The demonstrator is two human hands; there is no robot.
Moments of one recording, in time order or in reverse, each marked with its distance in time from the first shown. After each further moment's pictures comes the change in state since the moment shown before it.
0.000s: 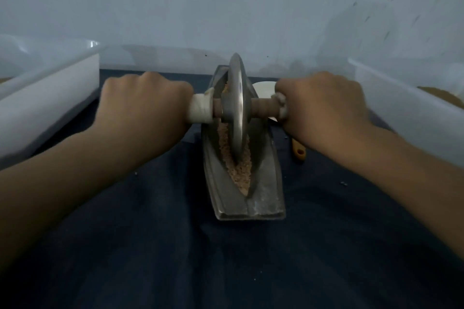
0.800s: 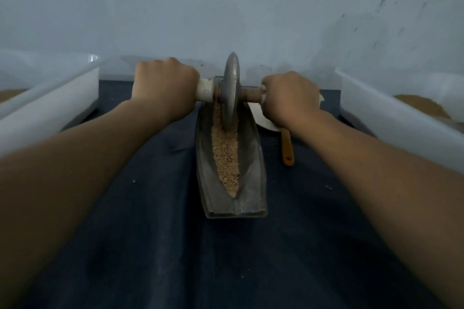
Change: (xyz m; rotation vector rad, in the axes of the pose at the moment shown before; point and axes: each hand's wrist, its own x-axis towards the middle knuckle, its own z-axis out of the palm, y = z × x) left_hand 0.068 0.011 0.012 0.003 -0.105 -0.033; right_hand 0.055 0.000 0.038 0.102 -0.165 0.217
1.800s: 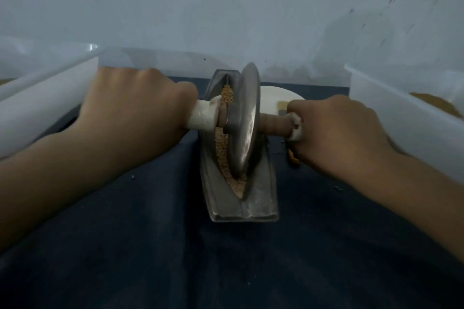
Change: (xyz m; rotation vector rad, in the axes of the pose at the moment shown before) left_hand -0.070 -0.023 -0.015 0.014 0.222 0.168; right_hand -0.087 0.029 -0.030 -0.020 0.135 -0.186
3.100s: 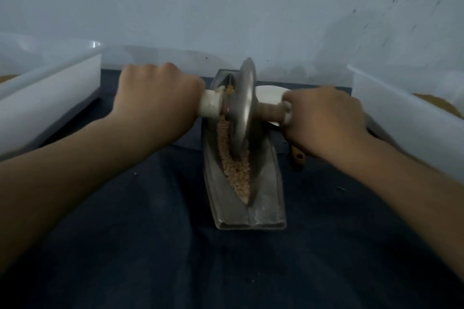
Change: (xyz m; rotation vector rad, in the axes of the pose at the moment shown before) left_hand 0.021 0.015 0.011 0.049 -0.124 -0.106; right_hand 0.028 -0.010 0.012 -0.051 -0.088 0.080
